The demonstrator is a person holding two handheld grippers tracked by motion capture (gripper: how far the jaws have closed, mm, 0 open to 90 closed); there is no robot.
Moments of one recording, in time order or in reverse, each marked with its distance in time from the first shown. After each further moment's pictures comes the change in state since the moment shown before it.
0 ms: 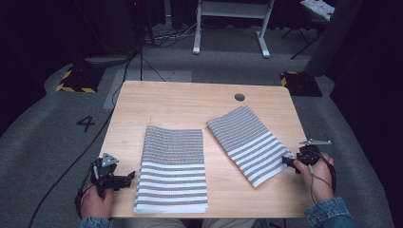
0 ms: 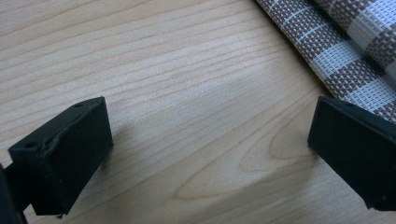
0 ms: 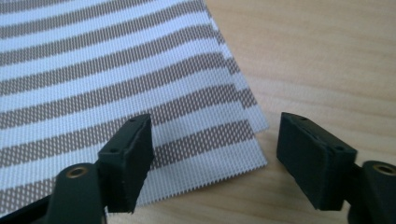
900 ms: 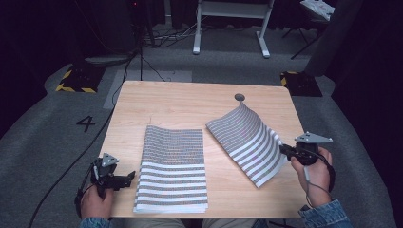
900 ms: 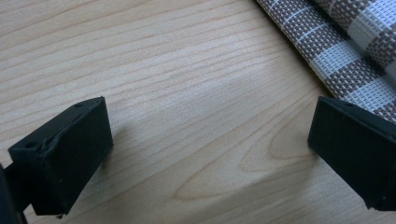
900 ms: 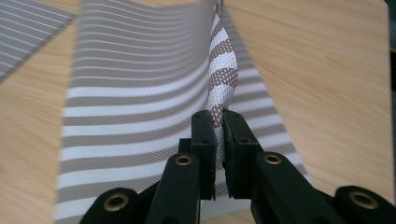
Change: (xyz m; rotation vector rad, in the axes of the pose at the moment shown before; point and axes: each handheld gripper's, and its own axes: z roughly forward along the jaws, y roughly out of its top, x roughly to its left) left arm 0.000 0.000 0.000 0.000 0.000 0.000; right arm 0.067 0.032 -0.066 -0.201 0.059 -0.204
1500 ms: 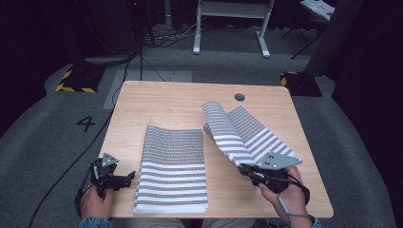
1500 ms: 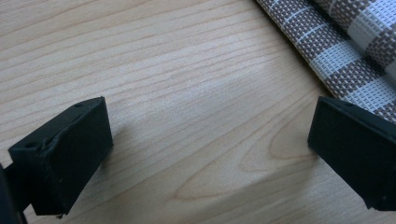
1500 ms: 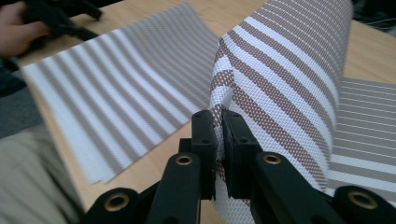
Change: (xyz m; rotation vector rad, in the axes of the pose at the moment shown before) left arm 0.000 0.000 0.000 0.000 0.000 0.000; right arm 0.132 0.016 -0.033 -0.120 0.371 -0.251
